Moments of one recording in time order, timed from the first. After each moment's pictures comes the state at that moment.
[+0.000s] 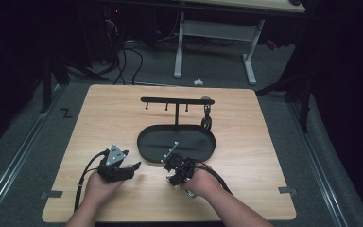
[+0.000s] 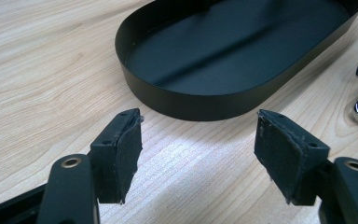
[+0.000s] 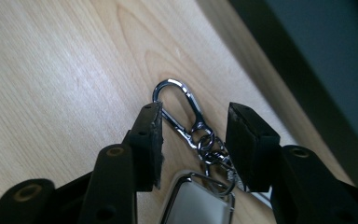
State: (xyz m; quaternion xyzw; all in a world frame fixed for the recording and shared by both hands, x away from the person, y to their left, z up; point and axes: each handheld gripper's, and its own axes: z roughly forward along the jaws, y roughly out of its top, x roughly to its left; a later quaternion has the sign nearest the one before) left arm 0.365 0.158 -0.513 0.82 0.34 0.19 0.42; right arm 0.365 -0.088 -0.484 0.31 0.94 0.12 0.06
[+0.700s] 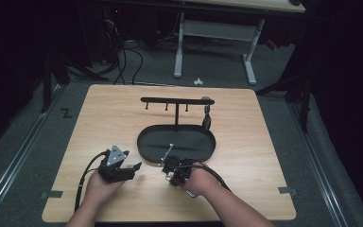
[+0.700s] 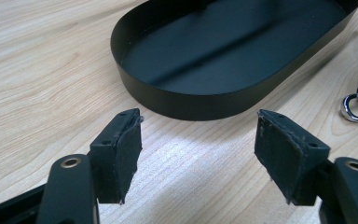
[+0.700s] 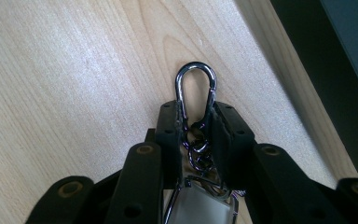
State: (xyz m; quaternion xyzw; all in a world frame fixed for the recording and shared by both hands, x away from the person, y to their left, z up) left arm 0.364 0.156 -0.514 0.82 0.34 0.19 0.42; right arm 0.367 -0.081 -0.492 0.27 0.96 0.09 0.04
